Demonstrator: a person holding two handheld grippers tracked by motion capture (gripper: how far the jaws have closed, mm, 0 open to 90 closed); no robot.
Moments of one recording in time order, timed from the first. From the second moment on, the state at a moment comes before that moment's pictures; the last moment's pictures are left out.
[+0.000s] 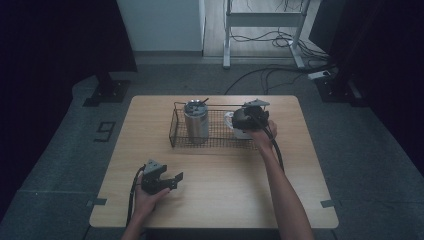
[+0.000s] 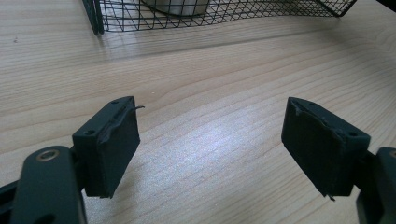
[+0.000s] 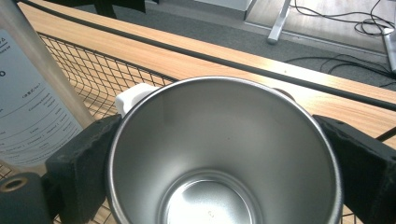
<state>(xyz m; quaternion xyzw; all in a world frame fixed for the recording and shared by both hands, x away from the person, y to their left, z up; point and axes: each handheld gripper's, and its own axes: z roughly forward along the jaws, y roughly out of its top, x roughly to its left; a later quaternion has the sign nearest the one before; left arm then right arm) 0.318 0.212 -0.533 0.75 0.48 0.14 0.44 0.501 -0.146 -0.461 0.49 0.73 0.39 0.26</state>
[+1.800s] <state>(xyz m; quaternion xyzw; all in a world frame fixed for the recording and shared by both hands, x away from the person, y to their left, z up) 0.319 0.210 -0.536 0.75 0.48 0.13 0.44 0.486 -0.151 -0.478 0.49 0.75 0.36 0.25</state>
